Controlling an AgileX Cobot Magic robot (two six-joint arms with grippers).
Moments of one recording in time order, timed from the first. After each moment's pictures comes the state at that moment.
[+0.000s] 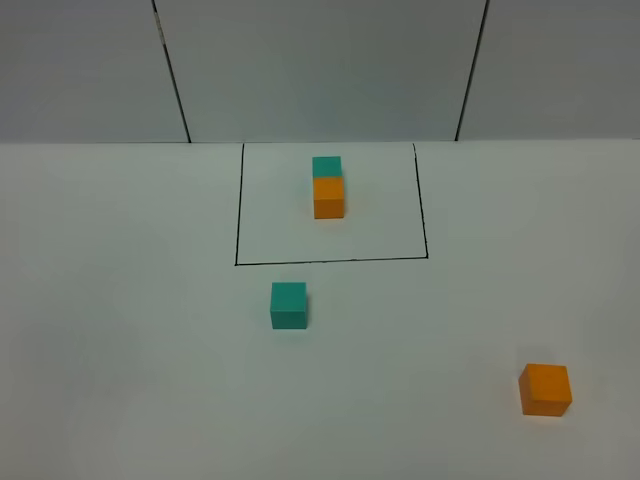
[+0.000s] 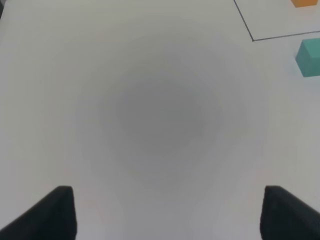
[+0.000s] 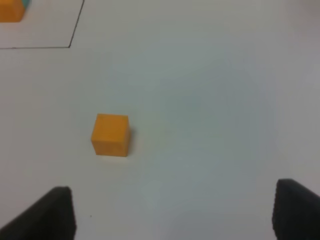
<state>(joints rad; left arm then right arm) 0.12 -0.01 -0.51 -0.12 1.05 0.23 0.01 0.01 -0.50 0.02 1.07 0.01</state>
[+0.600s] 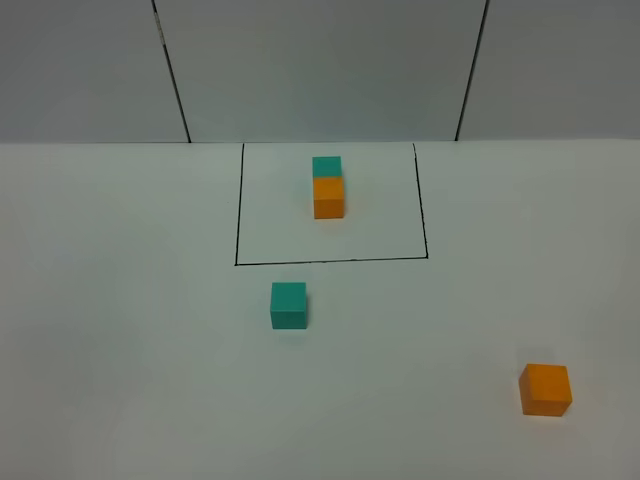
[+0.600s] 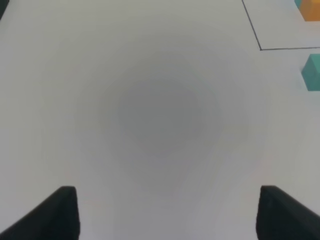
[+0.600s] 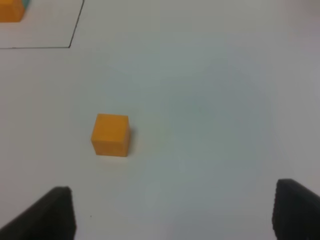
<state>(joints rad) 0.12 -0.01 -0.51 -0.09 1.05 0.10 0.01 0.01 -0.50 0.02 1.07 0.01</state>
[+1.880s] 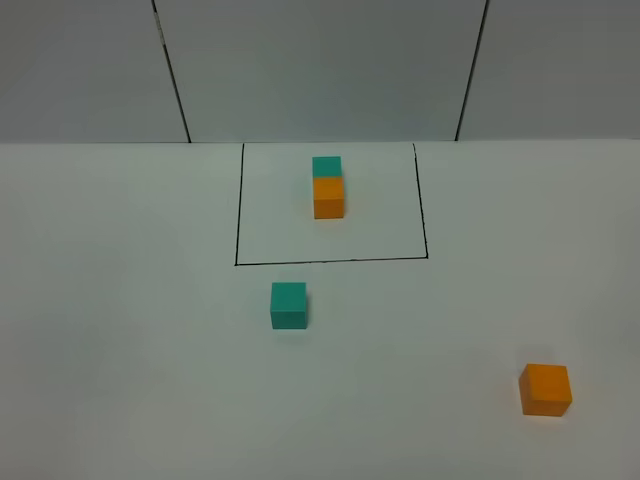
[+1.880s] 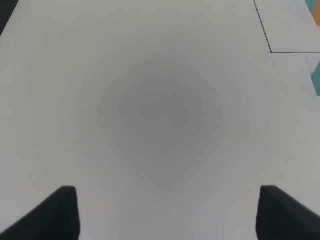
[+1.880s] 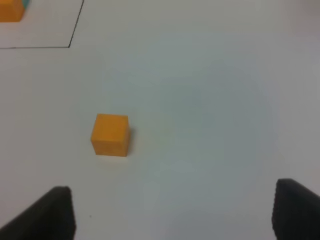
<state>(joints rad) 0.12 -0.01 -0.51 -0.07 1.05 0.07 0.01 0.01 -0.50 0.02 1.07 0.01</state>
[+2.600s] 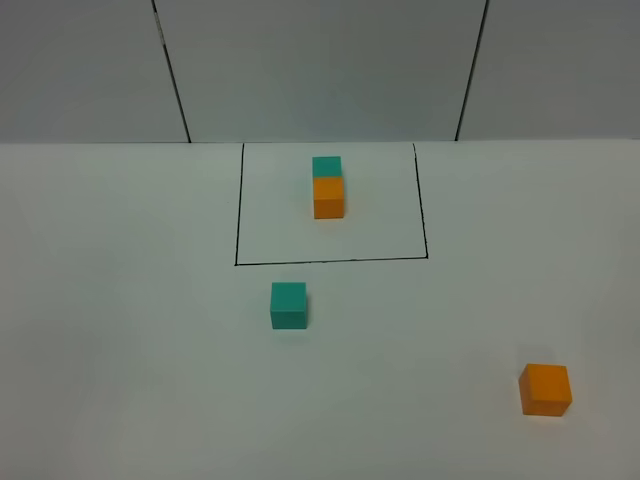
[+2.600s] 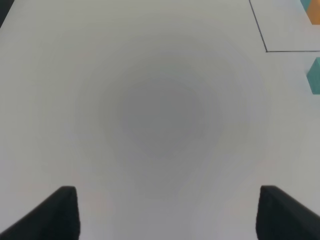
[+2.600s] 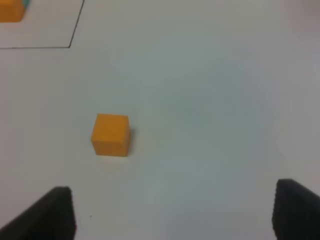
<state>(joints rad) 0.11 -0.01 -0.51 -0.07 1.05 0.07 0.01 0.01 -0.50 0.02 1.07 0.01</state>
